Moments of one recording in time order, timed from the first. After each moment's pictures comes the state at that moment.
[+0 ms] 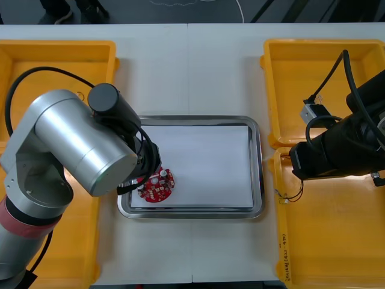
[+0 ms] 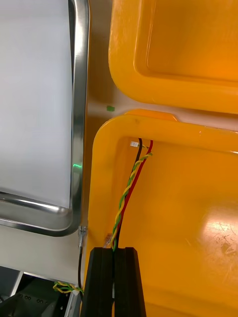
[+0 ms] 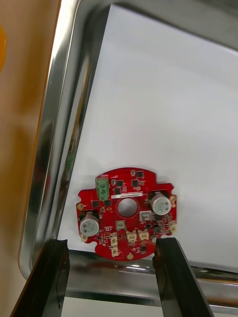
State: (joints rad) right arm -0.36 -0.64 0.09 -2.22 -0.86 1.92 1.04; left arm -0.44 0.40 -0.44 -2.19 0.35 1.91 -0.54
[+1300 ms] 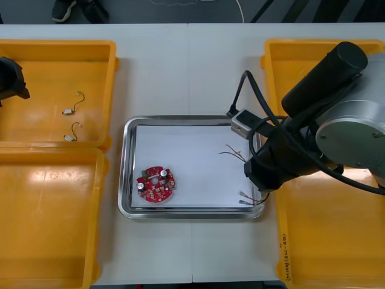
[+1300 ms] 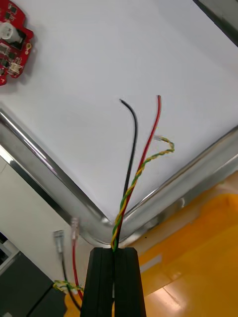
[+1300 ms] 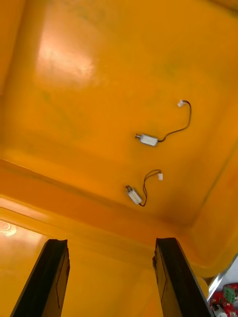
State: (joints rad) right arm -0.54 -0.56 0.35 -2.22 -0.85 1.92 1.43; left arm -0.62 0.82 0.13 -1.80 0.71 1.91 -0.93
